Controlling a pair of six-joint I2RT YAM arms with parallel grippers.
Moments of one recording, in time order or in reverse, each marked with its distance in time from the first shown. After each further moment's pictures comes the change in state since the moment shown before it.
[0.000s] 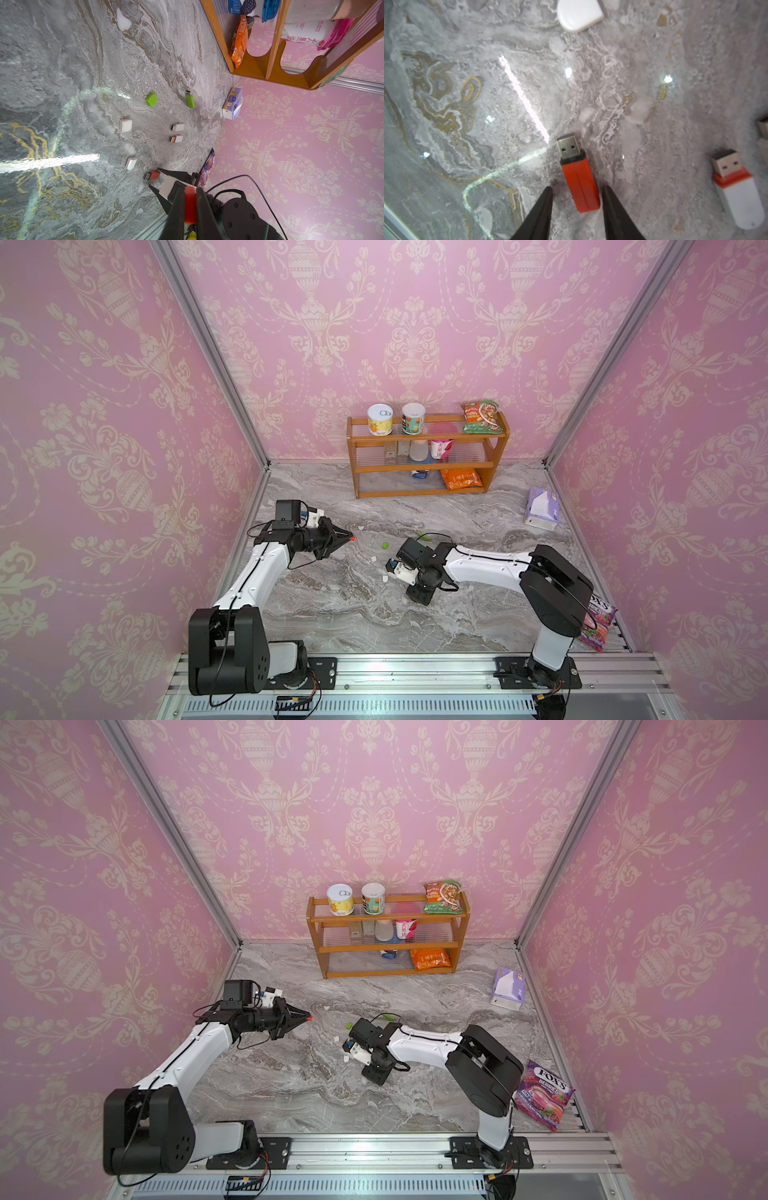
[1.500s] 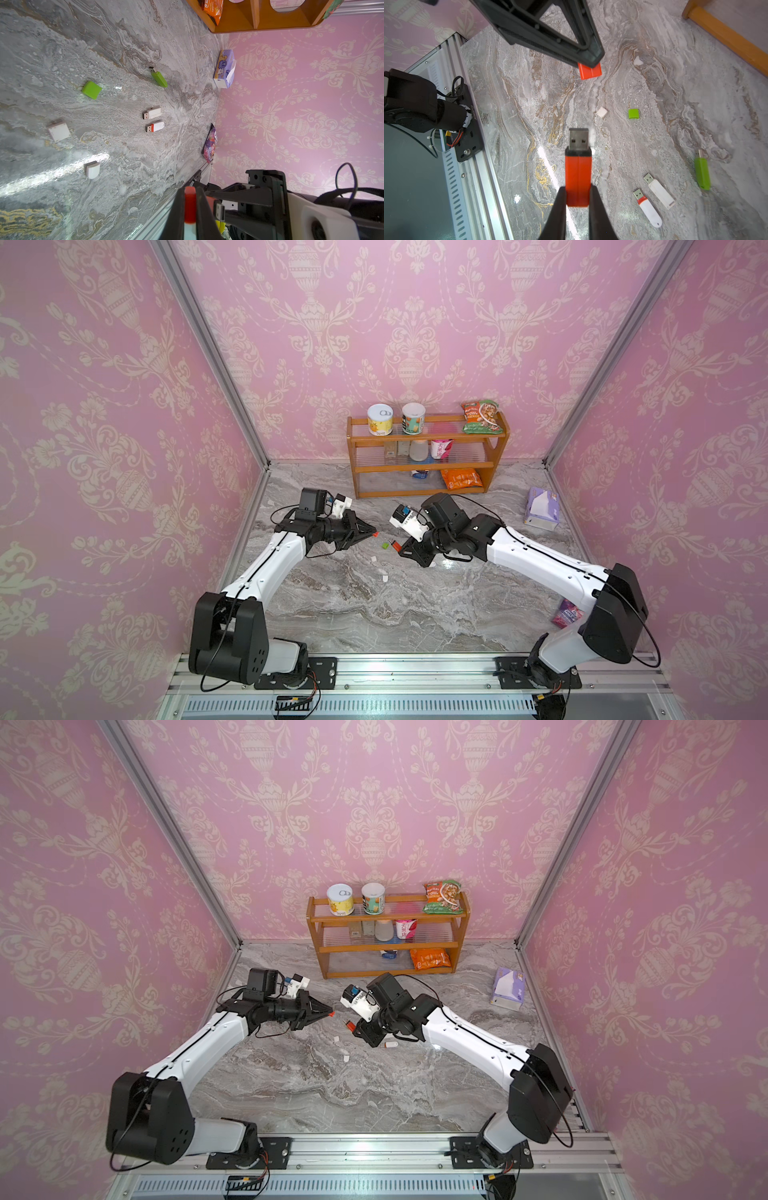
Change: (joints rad) left arm -0.201 0.072 0.119 0.044 0.029 0.053; right arm -0.139 -0.288 0.151 0.075 -0.261 0.085
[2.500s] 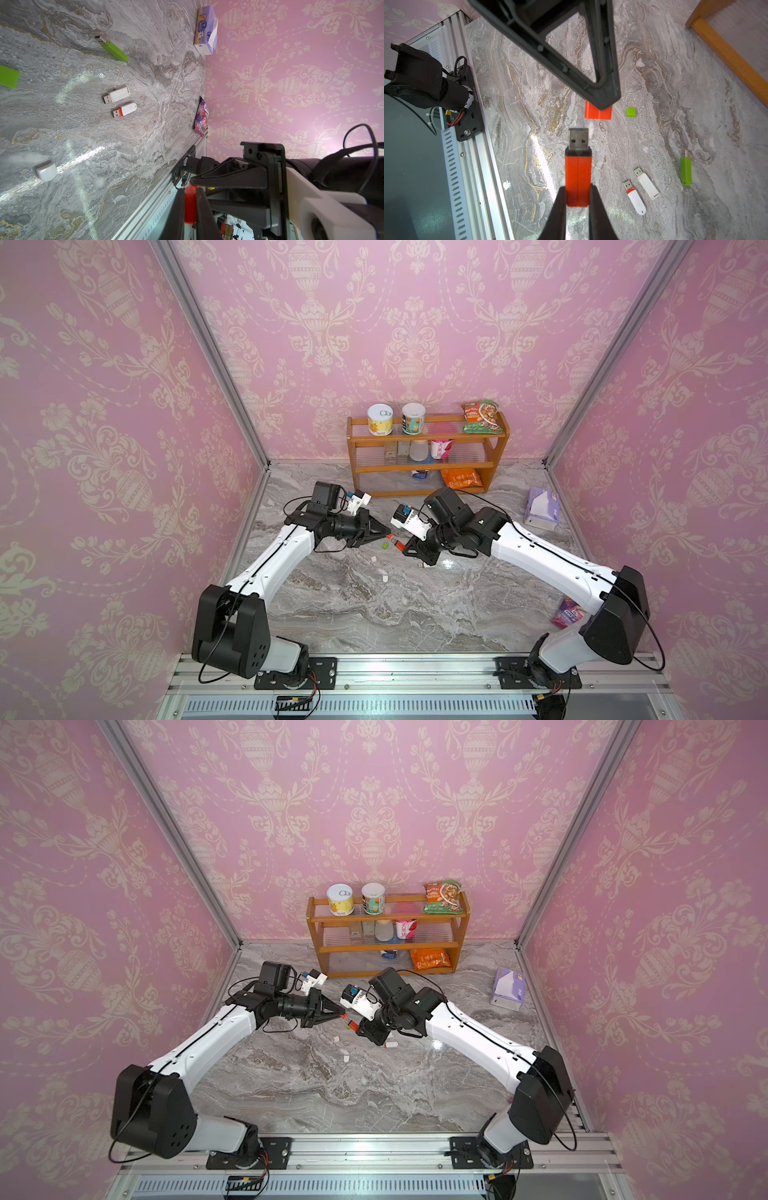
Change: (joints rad) left arm -0.096 0.039 0.092 -0.066 0.101 0.089; right arm -0.018 0.007 0.079 -0.136 -0.009 -0.131
